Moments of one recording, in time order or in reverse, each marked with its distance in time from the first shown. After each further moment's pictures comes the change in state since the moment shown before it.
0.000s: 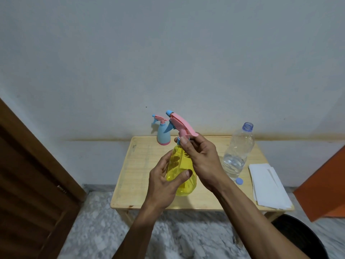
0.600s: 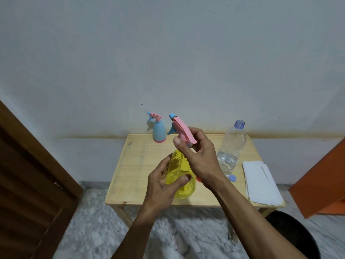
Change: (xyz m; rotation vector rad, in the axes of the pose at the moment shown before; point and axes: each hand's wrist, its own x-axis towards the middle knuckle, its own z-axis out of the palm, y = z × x) left_hand -0.015 -0.009 0.020 0.033 -0.038 -0.023; right_hand -0.009 -0.005 -0.021 -0.146 0.037 -0.036
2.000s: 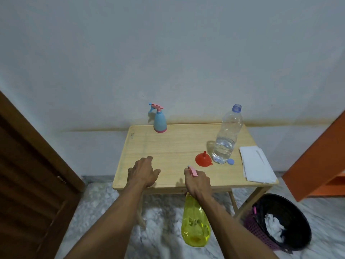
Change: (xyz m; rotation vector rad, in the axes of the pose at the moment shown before) left_hand 0.011 -0.054 -0.078 1.157 -0.189 -0.356; right_hand -0.086 0.123 0.024 -0.610 0.154 0.660
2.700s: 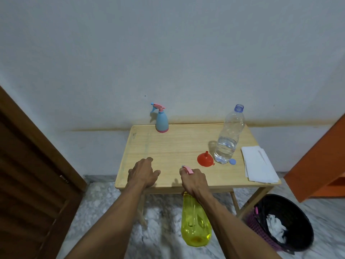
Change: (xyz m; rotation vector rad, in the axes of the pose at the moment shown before) left_hand -0.002 -0.009 0.001 -0.015 0.008 -0.017; right_hand -0.002 -0.014 0.005 -0.027 -0.063 -0.004
